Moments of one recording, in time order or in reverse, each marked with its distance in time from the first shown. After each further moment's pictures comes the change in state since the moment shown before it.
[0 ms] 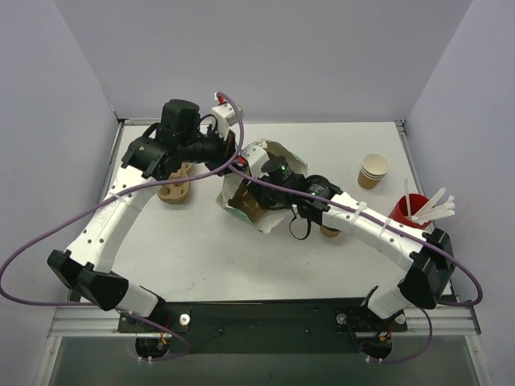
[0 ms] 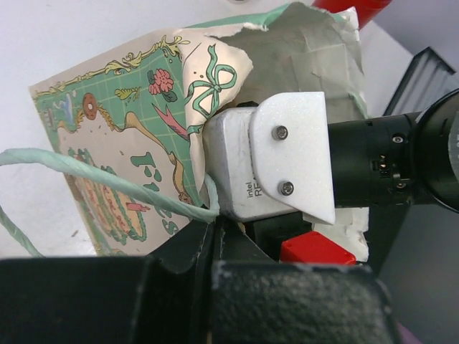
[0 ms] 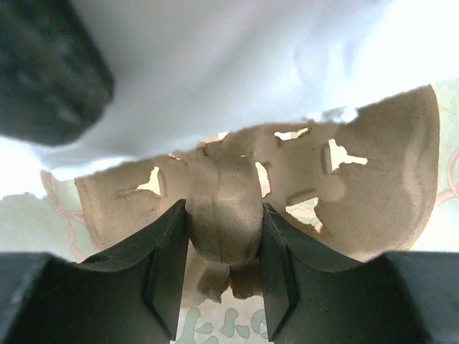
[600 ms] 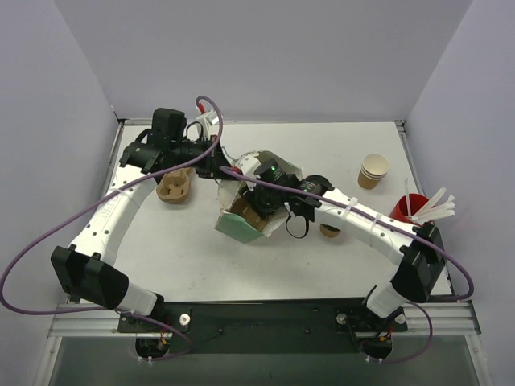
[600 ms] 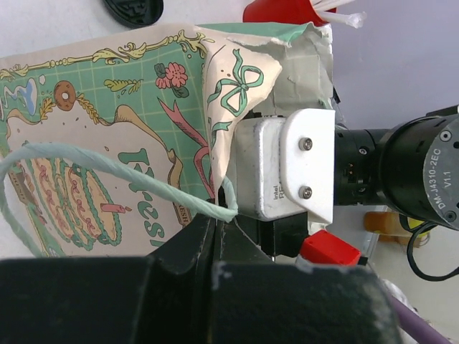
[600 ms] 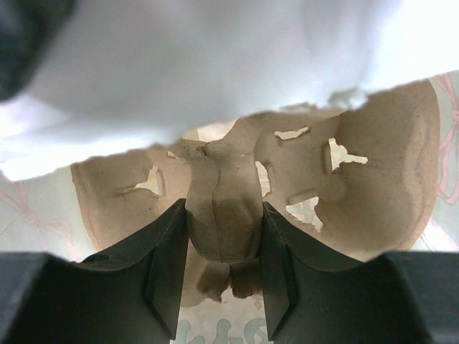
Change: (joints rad) left arm 0.172 -0.006 -0.160 0.055 0.305 -0.319; right arm 0.011 0.048 0.057 -0.168 -0.103 0.013
